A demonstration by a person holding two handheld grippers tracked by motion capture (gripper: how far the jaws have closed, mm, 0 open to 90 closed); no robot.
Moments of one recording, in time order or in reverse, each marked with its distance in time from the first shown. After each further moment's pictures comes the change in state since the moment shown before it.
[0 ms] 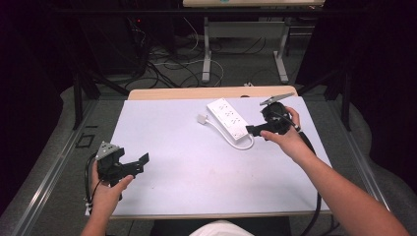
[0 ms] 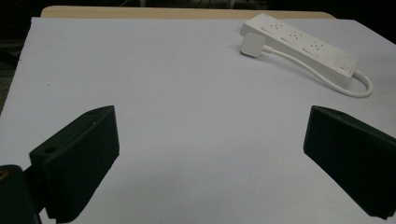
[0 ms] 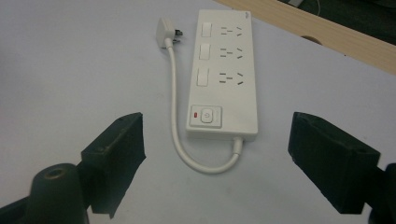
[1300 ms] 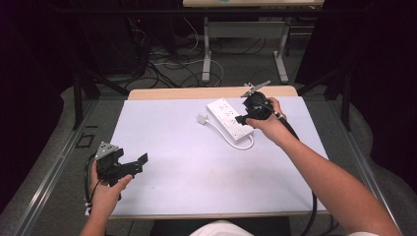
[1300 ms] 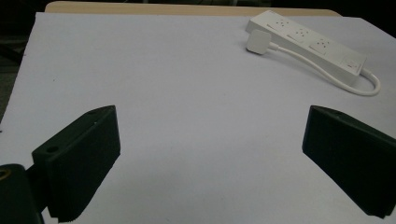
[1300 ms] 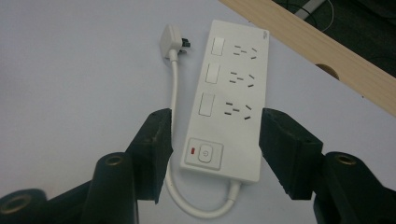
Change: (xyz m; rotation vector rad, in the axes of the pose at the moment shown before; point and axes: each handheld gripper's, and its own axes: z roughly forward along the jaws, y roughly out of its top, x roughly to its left) left arm 0.005 -0.002 0.002 0.006 0.010 -0.006; right arm 0.004 0.040 0.045 0.050 0.013 -0.142
